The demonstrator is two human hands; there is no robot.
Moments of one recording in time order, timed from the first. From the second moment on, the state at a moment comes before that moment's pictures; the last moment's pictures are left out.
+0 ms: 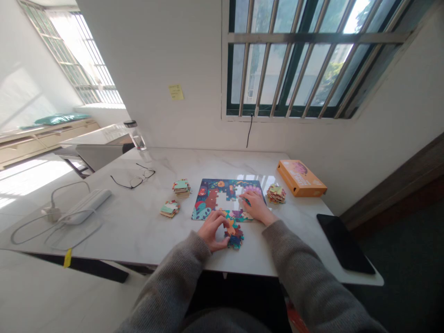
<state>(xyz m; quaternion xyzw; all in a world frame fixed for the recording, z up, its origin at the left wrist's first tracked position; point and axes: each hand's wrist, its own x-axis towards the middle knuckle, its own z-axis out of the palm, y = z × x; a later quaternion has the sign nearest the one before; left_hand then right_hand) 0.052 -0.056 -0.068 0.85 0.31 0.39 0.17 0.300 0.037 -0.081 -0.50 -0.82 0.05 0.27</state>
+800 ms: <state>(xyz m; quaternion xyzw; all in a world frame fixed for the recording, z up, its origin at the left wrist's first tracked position) 0.047 -0.042 -0.071 0.77 0.38 0.51 0.07 0.240 -0.008 -0.052 -0.34 -0.71 0.43 0.45</state>
